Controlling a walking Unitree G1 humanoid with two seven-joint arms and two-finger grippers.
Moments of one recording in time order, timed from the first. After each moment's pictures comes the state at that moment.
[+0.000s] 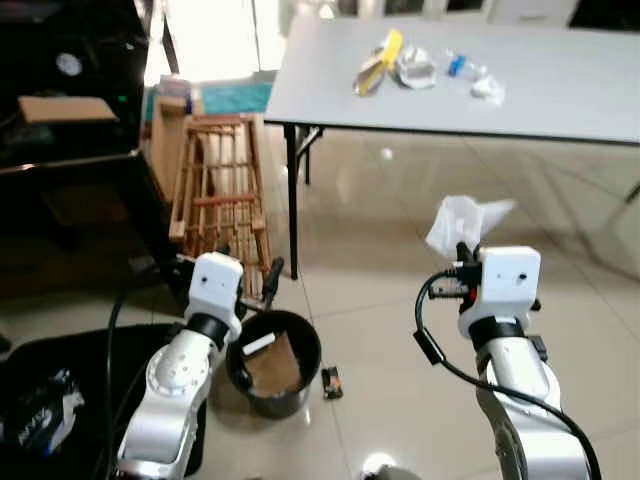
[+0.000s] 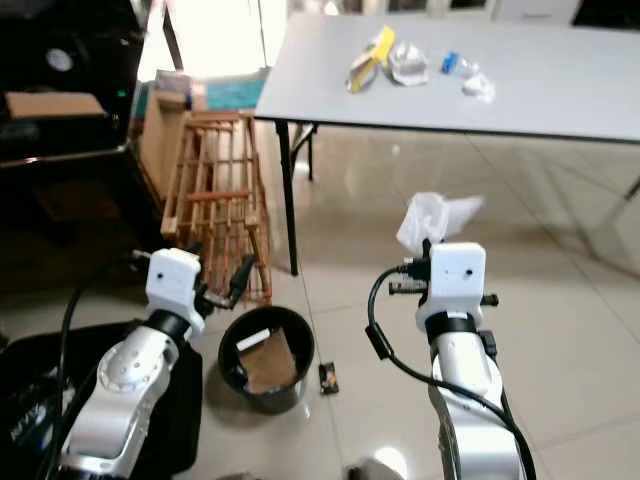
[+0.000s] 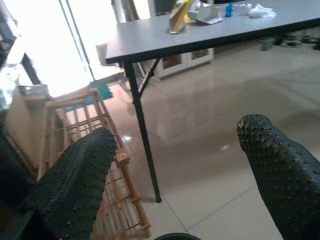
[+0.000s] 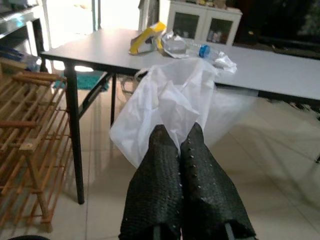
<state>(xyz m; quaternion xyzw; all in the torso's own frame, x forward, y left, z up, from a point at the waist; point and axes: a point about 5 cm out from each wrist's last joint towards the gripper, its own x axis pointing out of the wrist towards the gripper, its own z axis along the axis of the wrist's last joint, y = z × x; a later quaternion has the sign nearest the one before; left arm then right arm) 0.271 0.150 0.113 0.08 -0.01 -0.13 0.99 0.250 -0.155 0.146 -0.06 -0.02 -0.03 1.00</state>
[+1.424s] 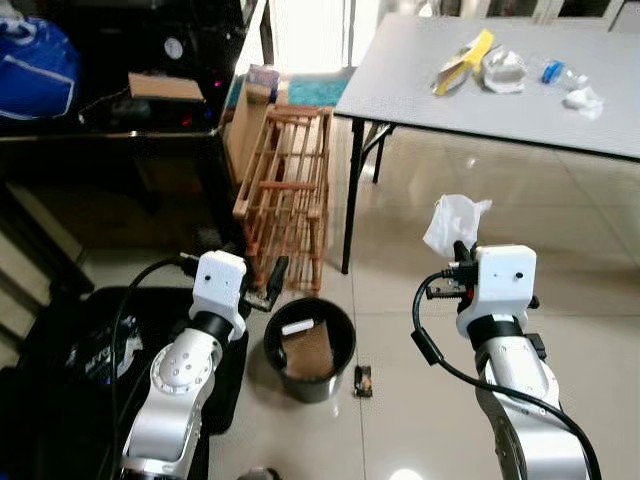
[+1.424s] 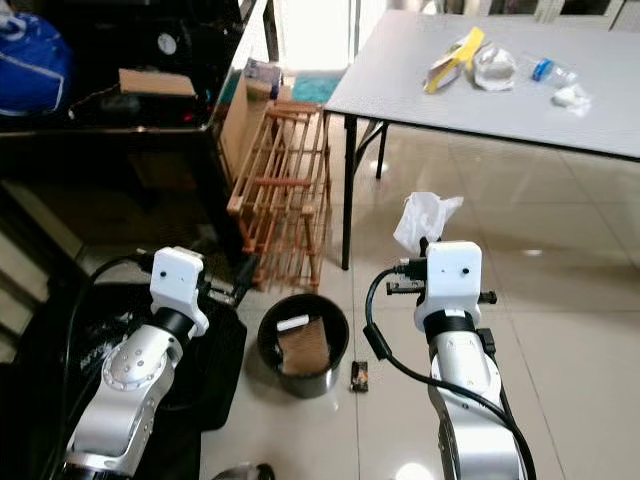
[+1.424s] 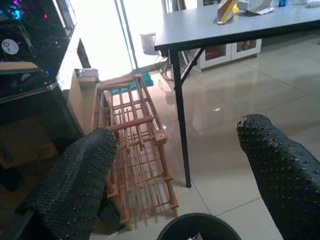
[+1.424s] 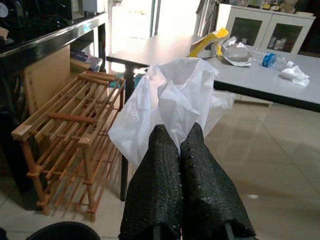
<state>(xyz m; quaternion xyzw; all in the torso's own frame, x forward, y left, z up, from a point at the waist) 0.272 0.145 0.113 0.07 -0.02 -0.14 0.99 0.250 -0.153 0.145 -0.07 -0.02 -0.02 1.00</state>
